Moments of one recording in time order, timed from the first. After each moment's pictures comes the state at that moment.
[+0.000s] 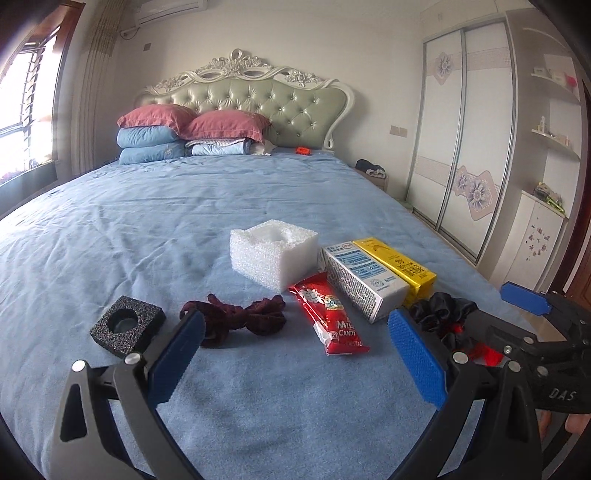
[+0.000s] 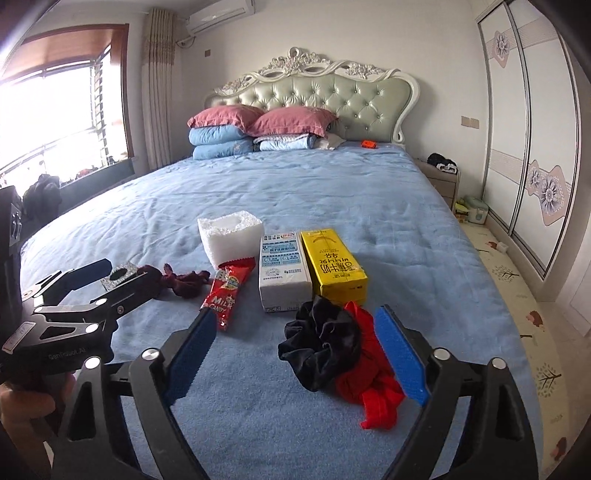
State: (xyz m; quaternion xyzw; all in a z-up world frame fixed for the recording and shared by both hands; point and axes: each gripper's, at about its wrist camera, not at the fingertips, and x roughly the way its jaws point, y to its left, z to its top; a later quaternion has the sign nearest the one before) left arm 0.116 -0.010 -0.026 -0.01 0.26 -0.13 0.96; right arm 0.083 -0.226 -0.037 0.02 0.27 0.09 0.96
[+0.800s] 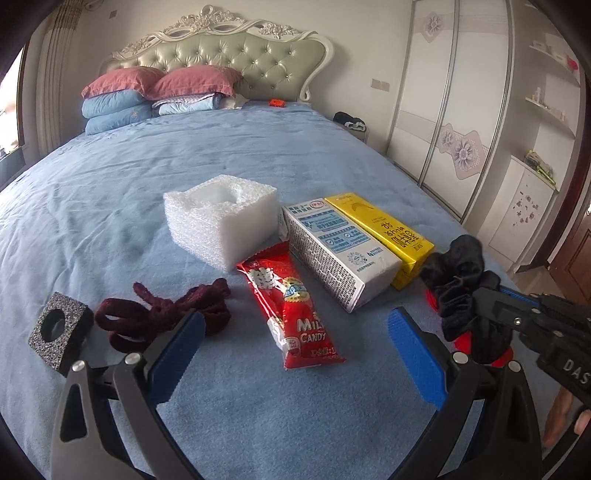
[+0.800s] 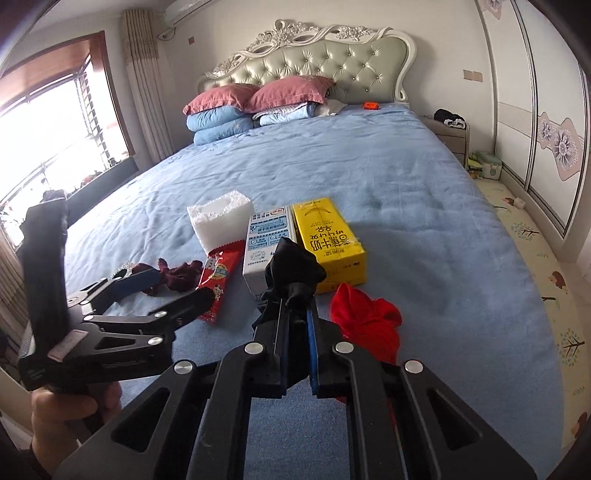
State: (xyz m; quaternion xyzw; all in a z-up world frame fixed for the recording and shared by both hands) left arm 0.169 -0.056 -0.053 0.01 0.35 -0.17 0.92; right arm 0.104 -0.256 -0.042 0.09 0.32 0.12 0.94
